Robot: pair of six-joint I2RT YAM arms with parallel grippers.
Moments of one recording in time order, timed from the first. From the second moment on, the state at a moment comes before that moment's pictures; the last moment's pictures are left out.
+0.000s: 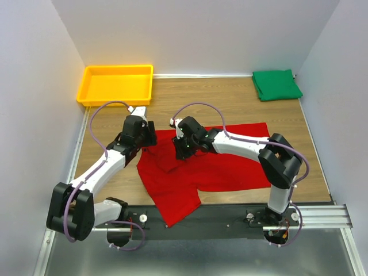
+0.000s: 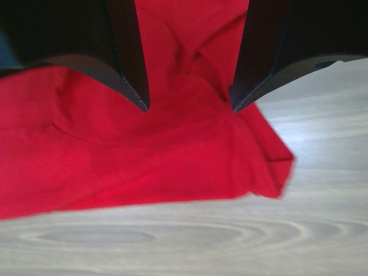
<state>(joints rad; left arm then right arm) -0.31 1.19 0.68 -0.13 -0.05 -0.31 0.90 1.85 1.26 -0.29 -0.16 0.26</state>
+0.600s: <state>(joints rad) -0.38 1.23 0.66 -0.18 -0.07 -0.45 0.89 1.84 1.17 -0.36 0.16 0.35</state>
